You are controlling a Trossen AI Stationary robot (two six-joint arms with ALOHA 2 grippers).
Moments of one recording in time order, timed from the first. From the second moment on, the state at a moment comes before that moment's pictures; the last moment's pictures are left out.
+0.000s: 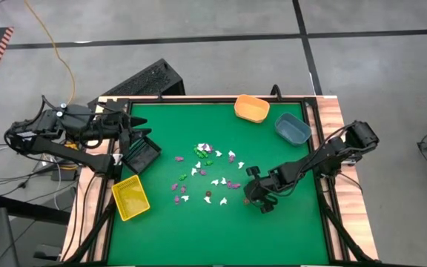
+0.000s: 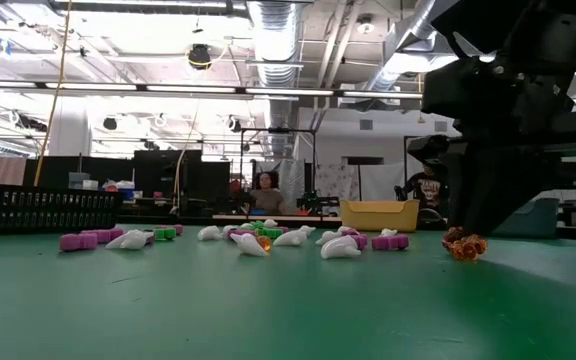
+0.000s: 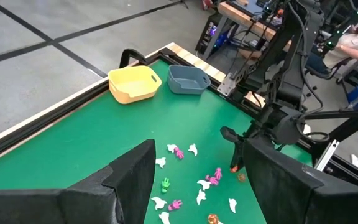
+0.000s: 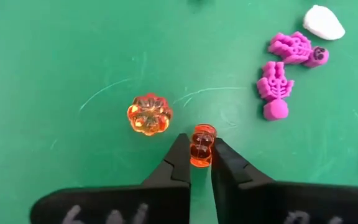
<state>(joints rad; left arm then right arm) -0.11 0.78 1.28 -0.80 -0.43 -0.53 0.34 1.52 0.73 -0.22 0.12 0.00</state>
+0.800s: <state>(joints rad) -0.11 0.78 1.28 -0.81 -0.43 -0.53 0.26 1.53 0.88 -0.26 0.17 0.04</state>
